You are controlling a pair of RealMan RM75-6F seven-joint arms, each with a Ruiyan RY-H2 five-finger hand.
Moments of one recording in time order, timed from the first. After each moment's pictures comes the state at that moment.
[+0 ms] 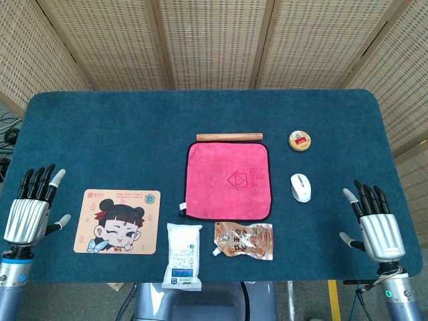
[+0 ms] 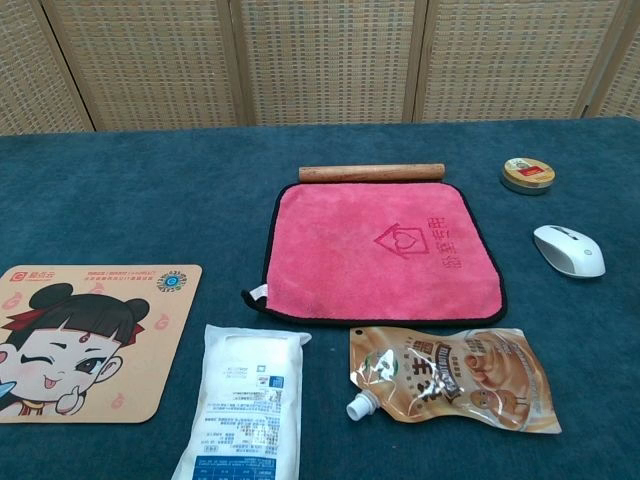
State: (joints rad) left arm -0.18 -1.28 -0.08 -1.52 1.54 1.54 0.25; right arm 0.14 -1.23 0.07 -1.54 -1.57 1.51 -0.16
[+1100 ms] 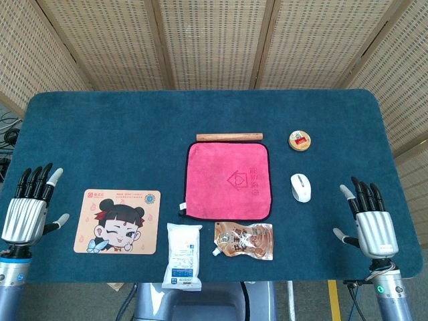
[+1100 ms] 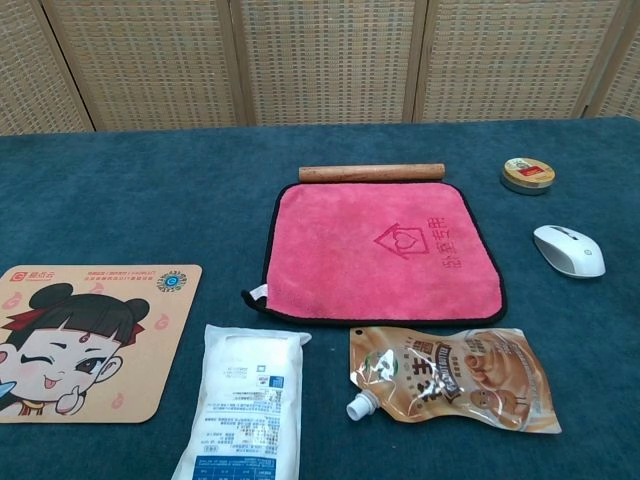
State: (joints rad) left arm -0.18 -1.28 -0.09 -1.52 1.53 1.54 0.23; right arm 0.15 -1.30 0.11 -1.54 -1.53 1.50 -0.15
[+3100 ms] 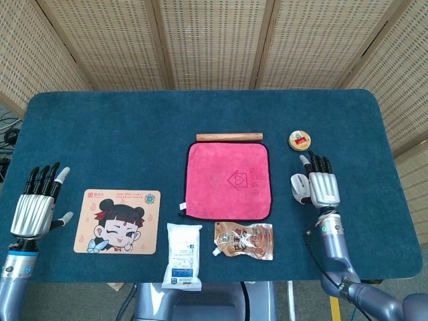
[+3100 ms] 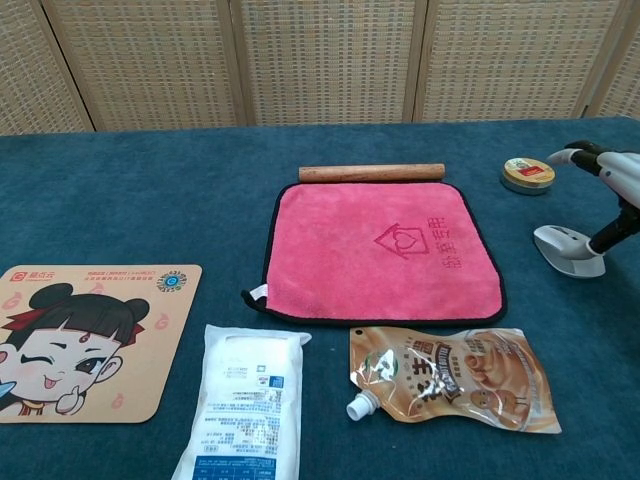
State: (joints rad) left arm -0.22 -1.32 -0.09 -1.47 1.49 1.46 0.25; right arm 0.50 -1.72 0.26 -1.02 -1.21 1.12 -0.13
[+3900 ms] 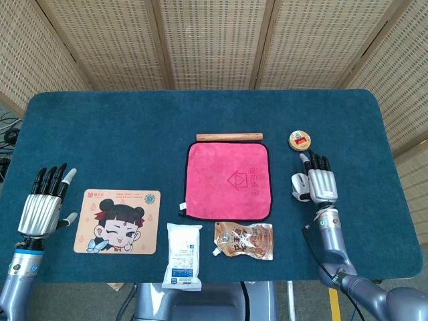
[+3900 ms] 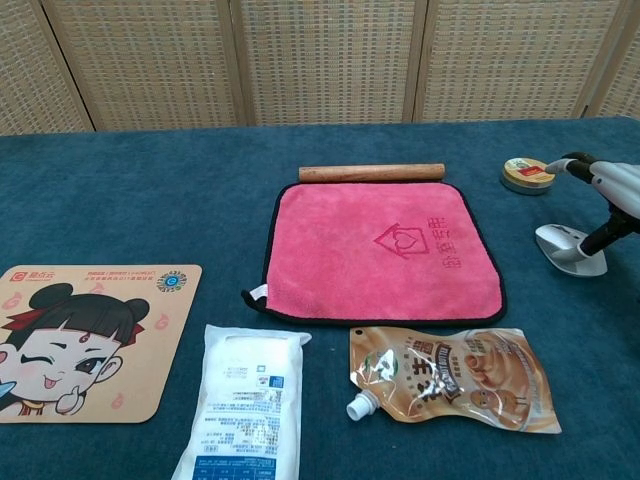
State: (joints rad) left arm -0.23 -1.35 -0.08 -1.44 1.49 1.44 0.28; right arm 0.55 -1.79 0.27 -0.83 -1.20 1.03 -0.03
